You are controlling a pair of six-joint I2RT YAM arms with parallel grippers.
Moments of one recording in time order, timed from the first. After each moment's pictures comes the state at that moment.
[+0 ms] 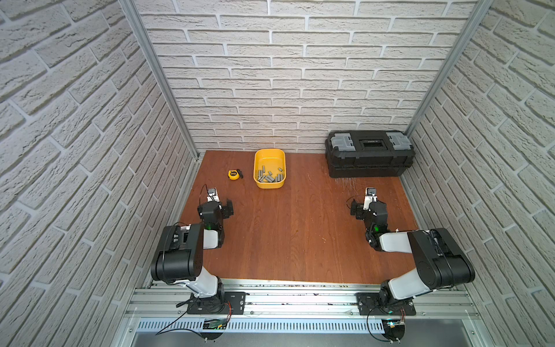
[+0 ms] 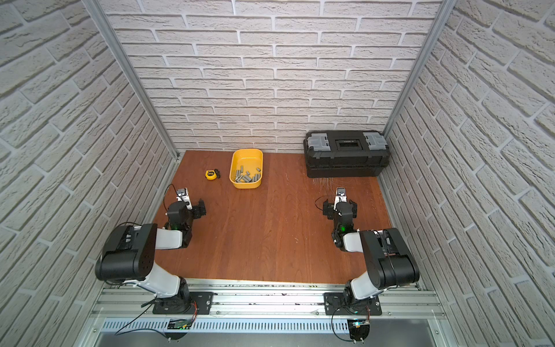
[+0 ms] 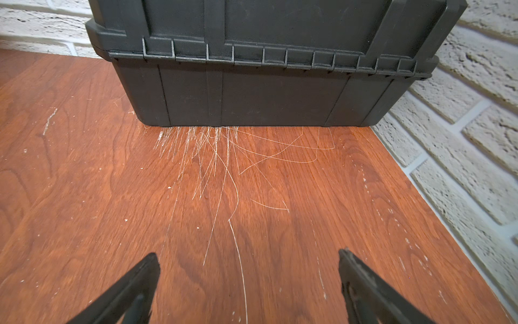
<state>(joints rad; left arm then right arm) 0.06 1.57 0.38 0.80 -0.19 0.01 0.06 1.53 0.38 0.75 0.29 -0.02</state>
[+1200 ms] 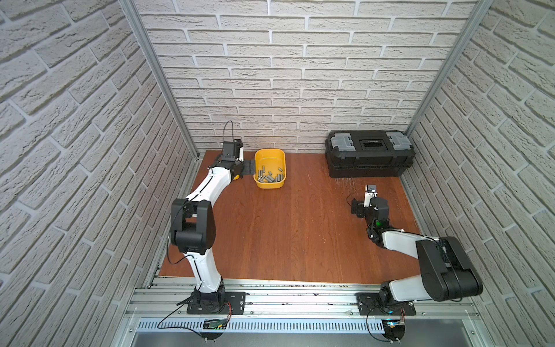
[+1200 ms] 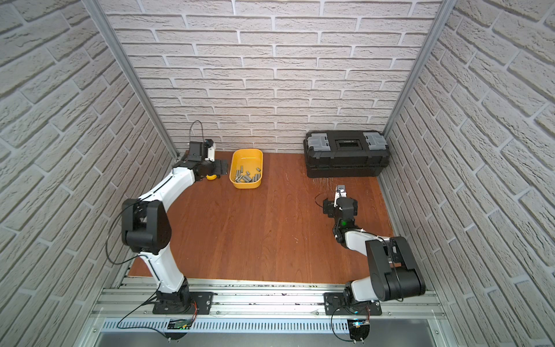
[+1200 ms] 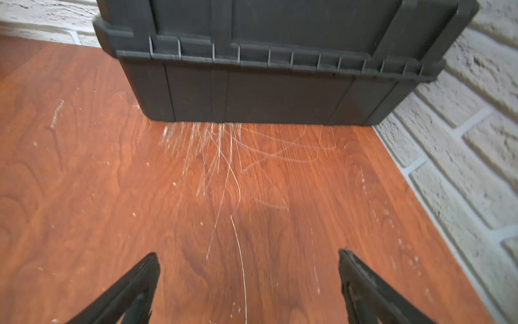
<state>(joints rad) -0.15 1.90 1.57 -0.46 -0.02 -0.08 0.06 1.40 0.54 0.38 0.27 -0.02</state>
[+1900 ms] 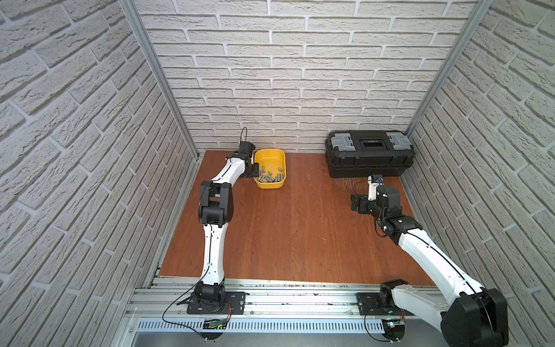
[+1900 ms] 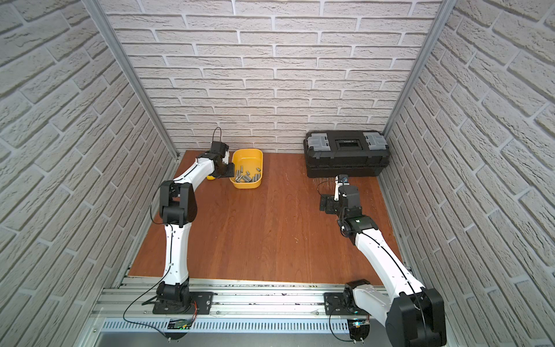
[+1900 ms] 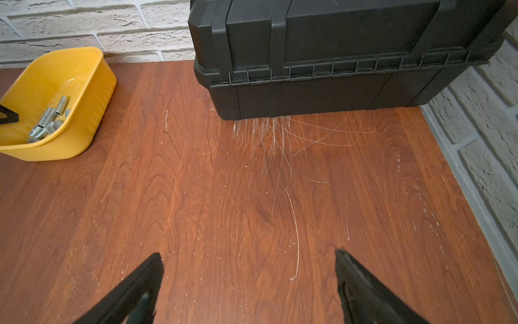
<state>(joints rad) -0.17 2.38 2.06 -0.74 -0.02 -0.14 0.13 1.07 0.75 -0.30 0.13 0.17</state>
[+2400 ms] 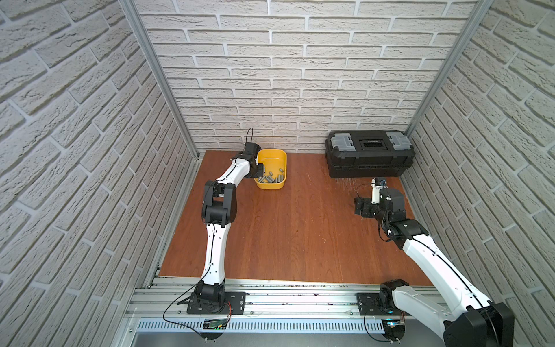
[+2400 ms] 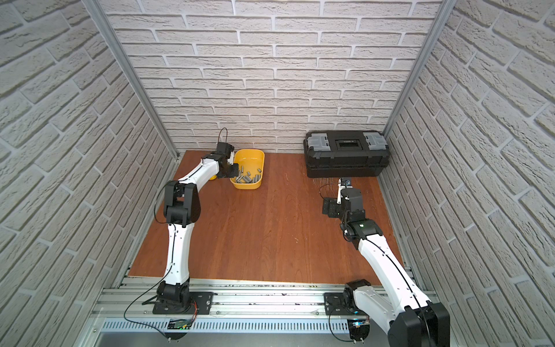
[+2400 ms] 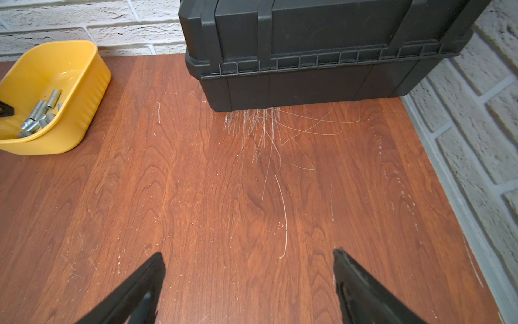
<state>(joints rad) -0.21 2.37 2.03 -0.68 -0.04 -0.14 0.13 1.00 0.75 -0.39 0.16 0.17</state>
